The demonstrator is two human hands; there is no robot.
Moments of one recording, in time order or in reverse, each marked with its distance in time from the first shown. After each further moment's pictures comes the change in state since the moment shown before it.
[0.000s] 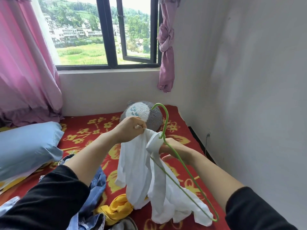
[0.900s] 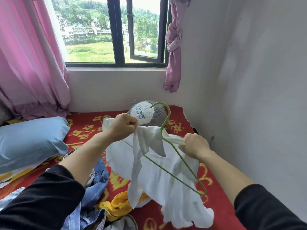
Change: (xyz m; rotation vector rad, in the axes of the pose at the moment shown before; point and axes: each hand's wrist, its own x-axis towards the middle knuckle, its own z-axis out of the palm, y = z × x) left_hand -0.020 -0.010 -0.014 0.026 0.192 -0.142; right_hand 0.008 0.031 -0.042 -0.978 0.509 0.108
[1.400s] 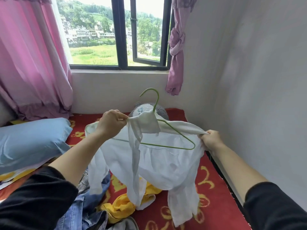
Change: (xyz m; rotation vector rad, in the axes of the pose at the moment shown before) left_hand -0.004 -0.027 -0.028 0.021 0.211 -0.178; right_hand 0.030 0.052 -0.001 0.841 0.196 0.452
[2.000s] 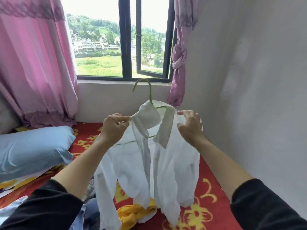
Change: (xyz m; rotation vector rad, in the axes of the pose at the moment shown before) left_hand -0.007 0.010 -0.024 -0.299 0.165 -0.044; right_hand -0.062 -0.125 0.031 -0.224 -0.036 -0.562
